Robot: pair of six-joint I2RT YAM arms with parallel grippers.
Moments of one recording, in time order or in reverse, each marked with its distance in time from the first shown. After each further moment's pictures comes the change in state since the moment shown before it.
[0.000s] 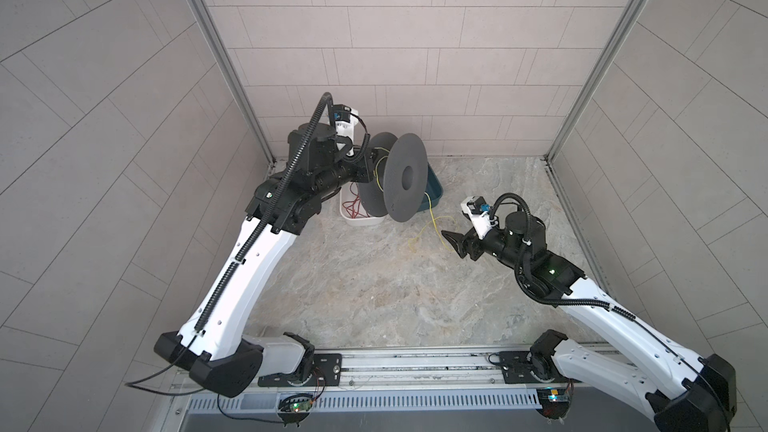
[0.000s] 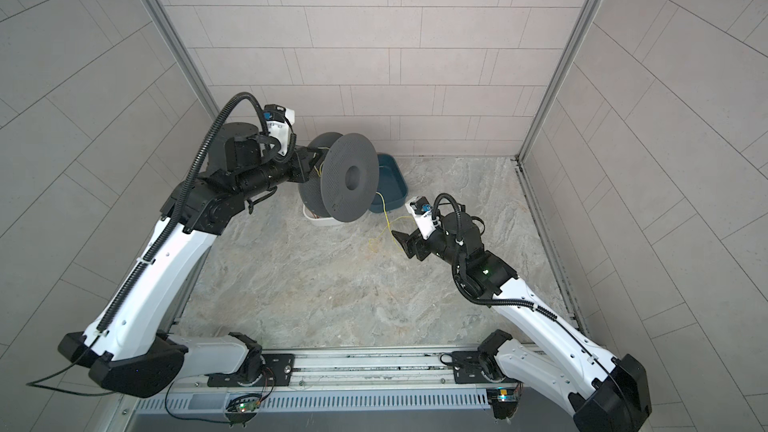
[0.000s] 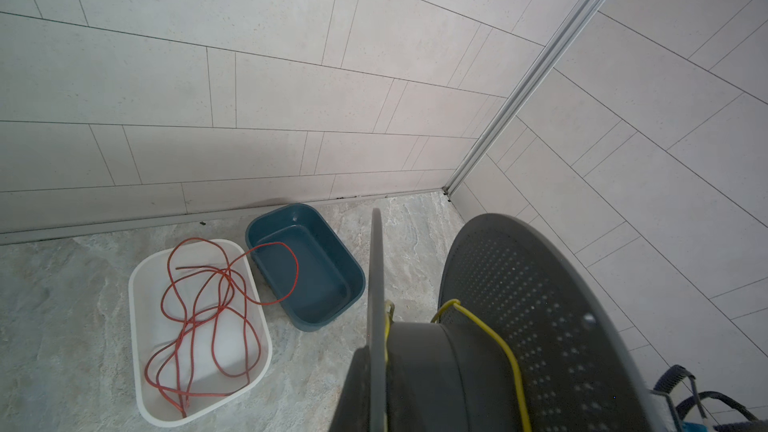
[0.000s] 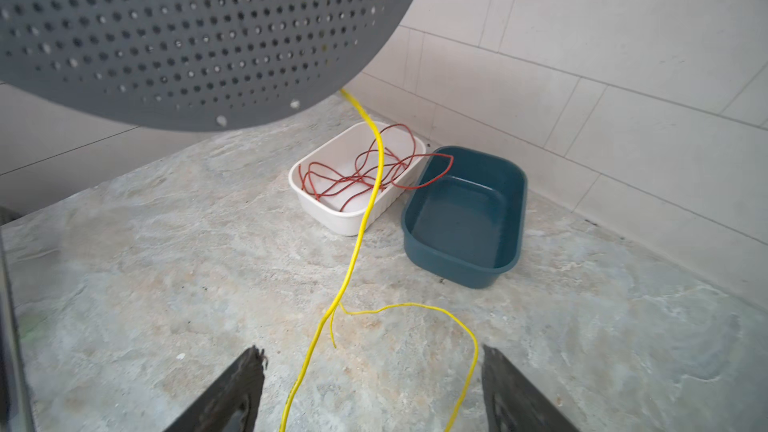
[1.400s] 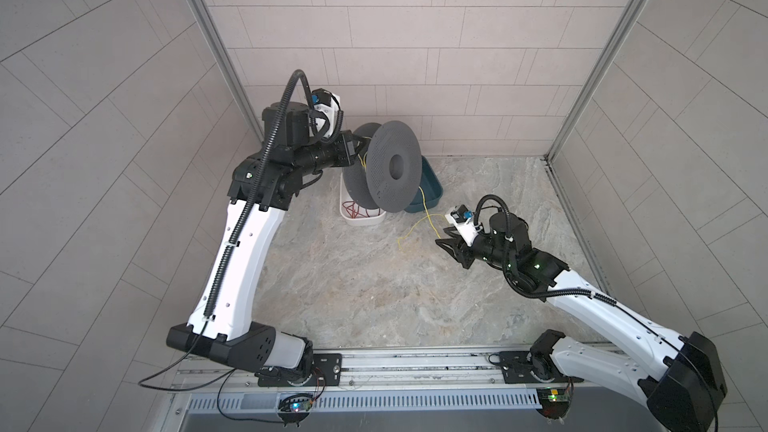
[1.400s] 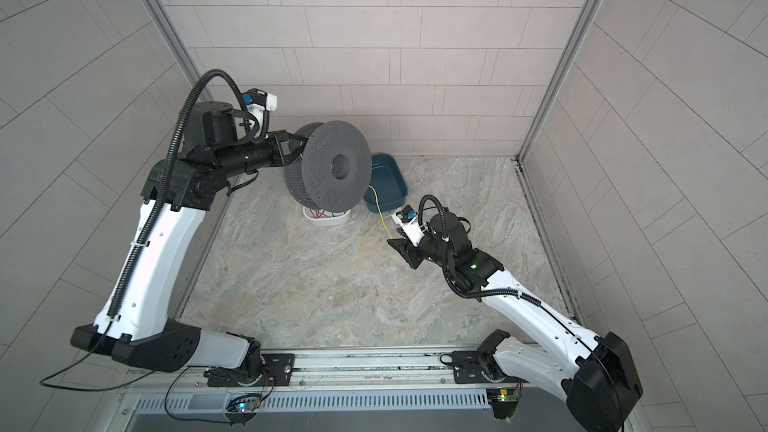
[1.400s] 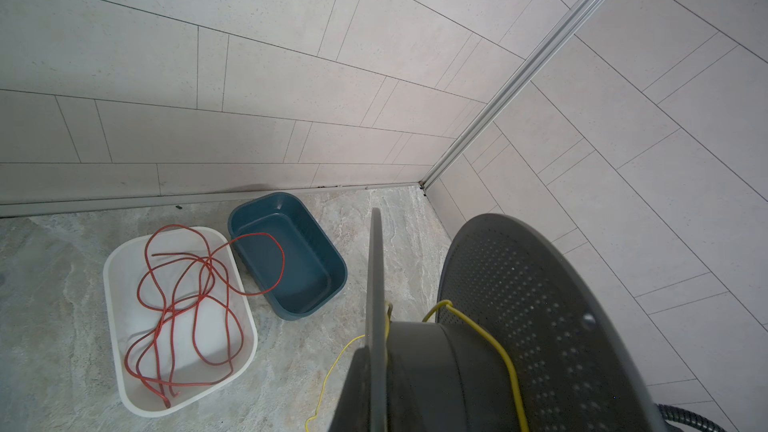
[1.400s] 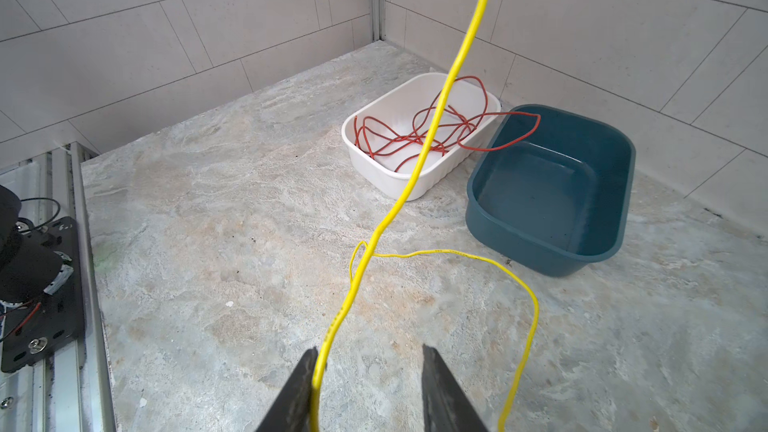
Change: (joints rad) left arm 0.177 0.103 0.190 -0.127 0.267 -0.035; right arm 0.029 0.093 -0.010 0.003 -0.088 -0.030
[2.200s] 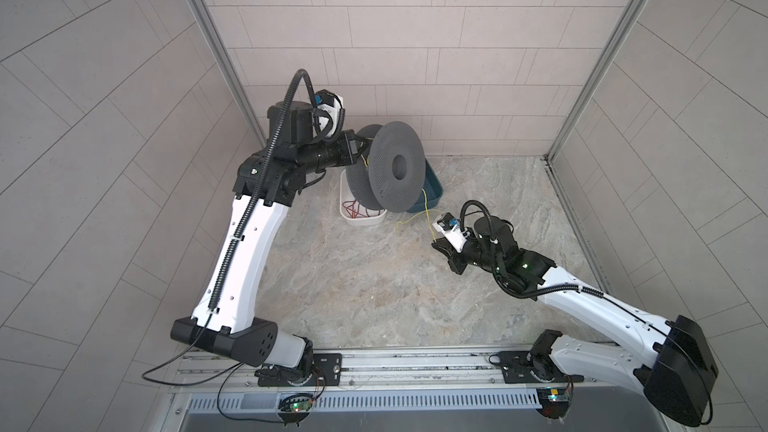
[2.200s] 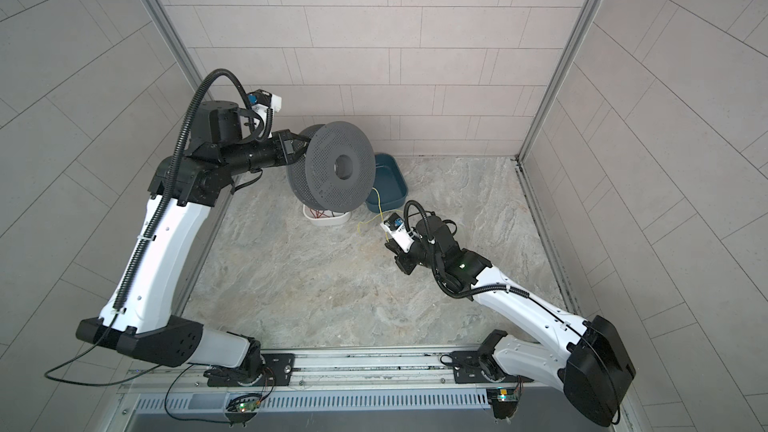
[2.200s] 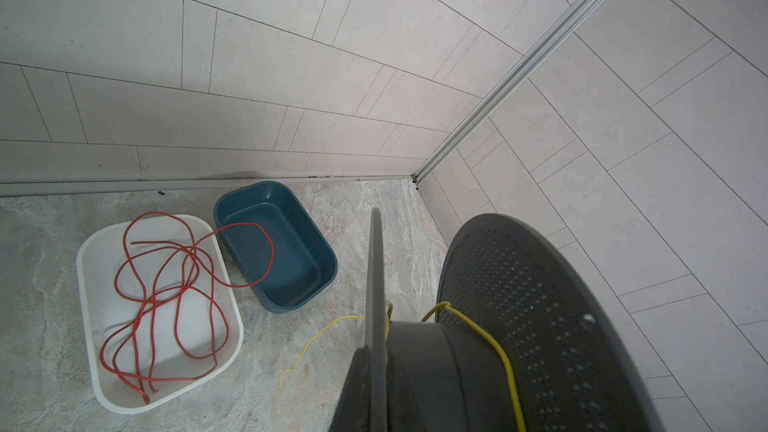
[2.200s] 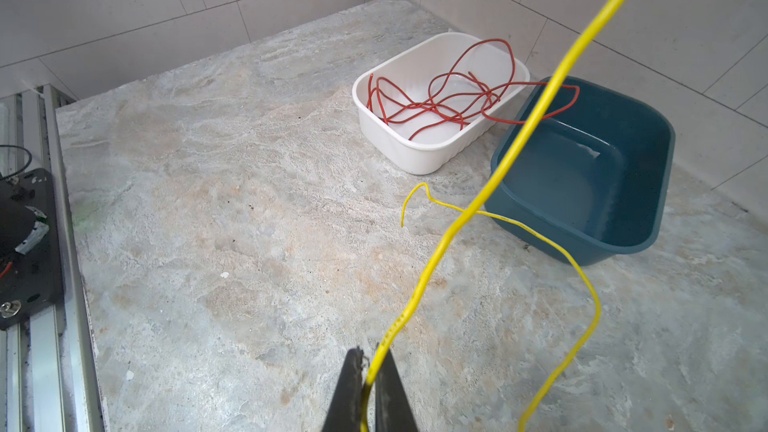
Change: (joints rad) left arm 0.001 0.021 0.000 0.002 0.021 -0.035; right arm 0.089 0.067 0.015 -0.031 0.073 -0.038
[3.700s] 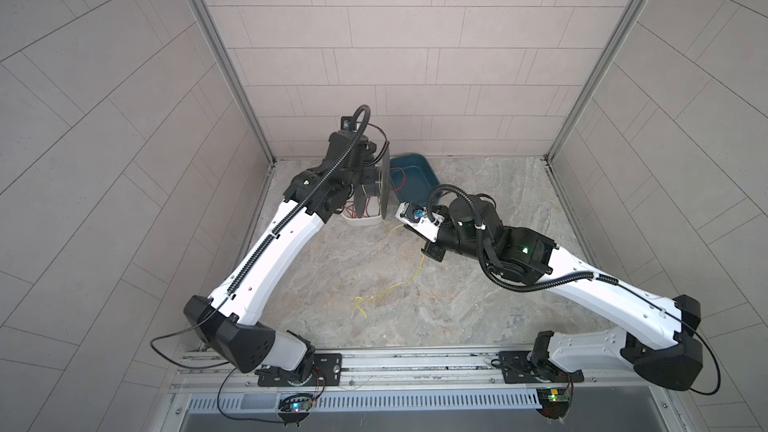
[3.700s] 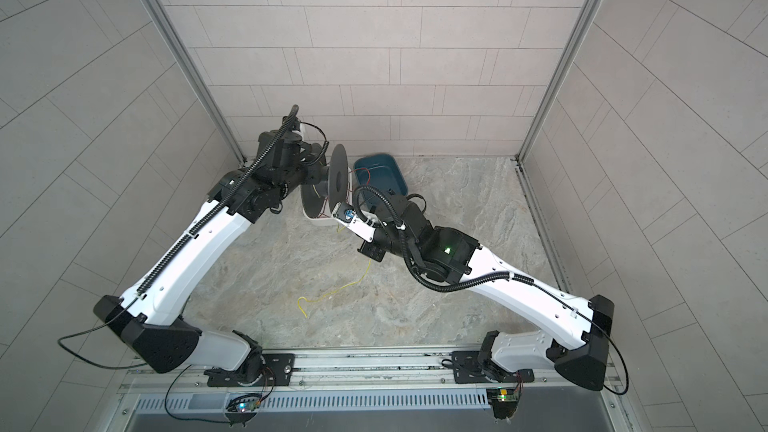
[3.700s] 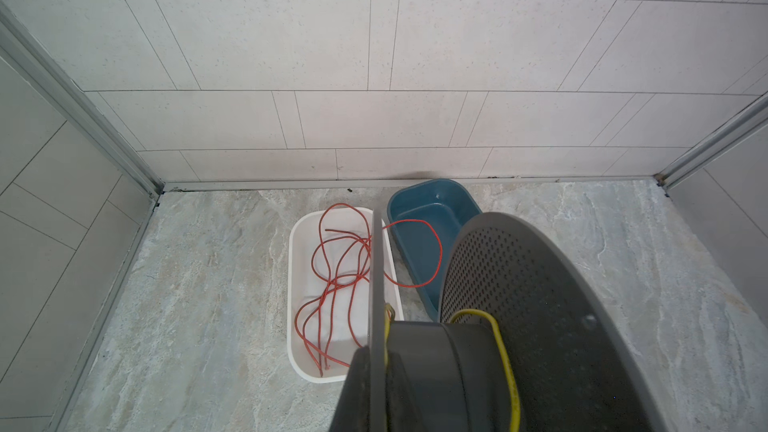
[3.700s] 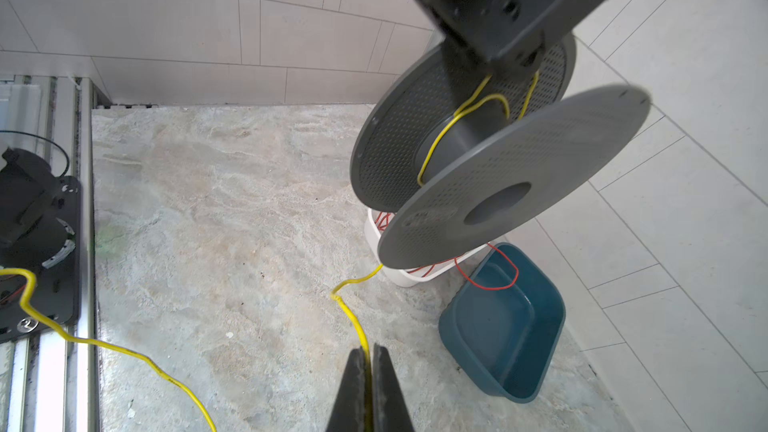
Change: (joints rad) left arm -0.268 0.003 -0.260 0.097 -0.814 0.140; right arm 0.290 0.171 0.604 -0.334 0.274 -0.217
